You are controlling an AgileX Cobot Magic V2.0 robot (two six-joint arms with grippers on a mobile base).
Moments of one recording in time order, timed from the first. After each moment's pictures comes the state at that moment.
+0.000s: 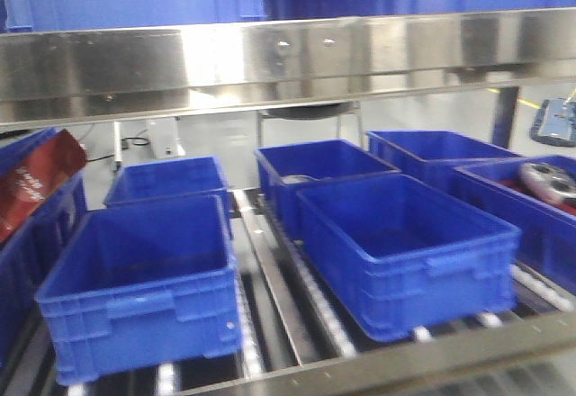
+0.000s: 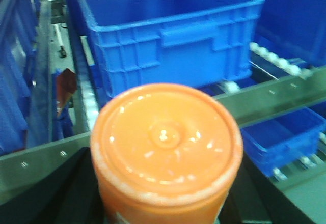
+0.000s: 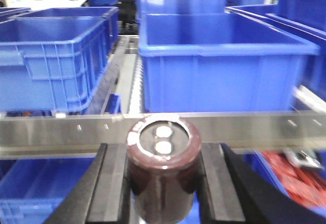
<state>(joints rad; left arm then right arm) -0.18 0.82 -1.22 0.04 0.83 -0.01 0.23 0.70 -1.05 0.07 0.60 -0.03</state>
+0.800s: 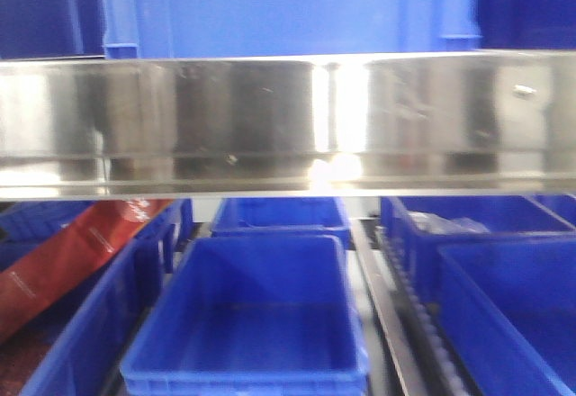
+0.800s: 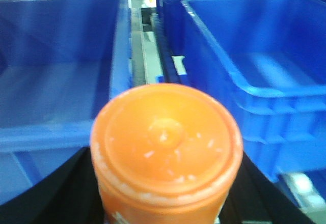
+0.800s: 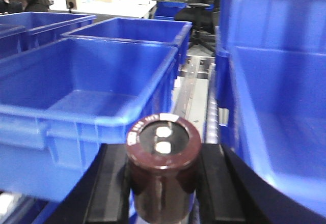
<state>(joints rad) -0.18 0.82 -1.22 0.04 0.83 -0.01 0.23 0.70 -1.05 0.07 0.60 -0.03</state>
